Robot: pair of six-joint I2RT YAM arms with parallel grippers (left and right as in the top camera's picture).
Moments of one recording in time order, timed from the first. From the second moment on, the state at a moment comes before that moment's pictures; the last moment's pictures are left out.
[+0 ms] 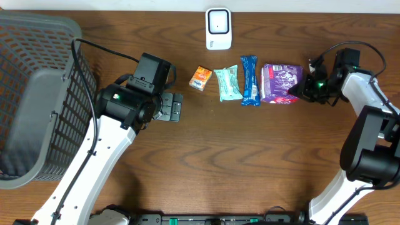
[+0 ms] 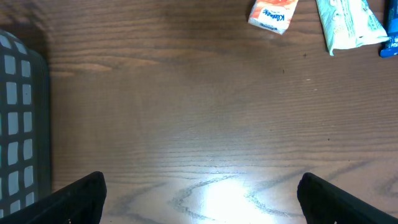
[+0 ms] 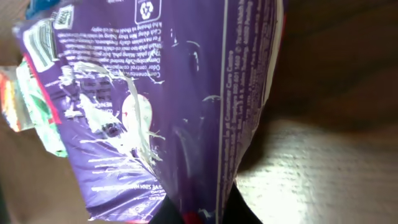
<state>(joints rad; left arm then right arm) -0.41 1.39 1.37 -1.12 -0.14 -0.23 -0.24 1.99 1.35 -0.72 -0.54 0.06</state>
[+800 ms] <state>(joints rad) -0.41 1.39 1.37 -1.12 -0.14 -0.23 0.21 2.03 1.45 -0.80 0.99 0.20</state>
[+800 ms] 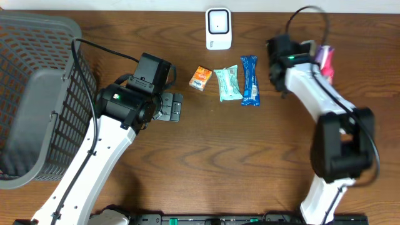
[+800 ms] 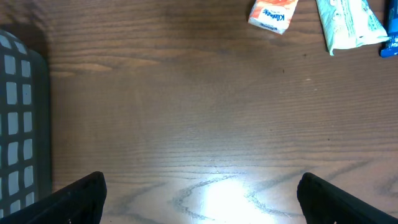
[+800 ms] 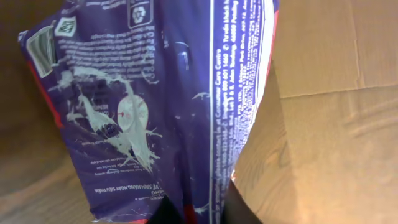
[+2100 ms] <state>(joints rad) -0.41 1.39 1.37 -1.12 -0.14 -0.23 -0.14 1.92 1.55 -0.82 -0.05 0.21</state>
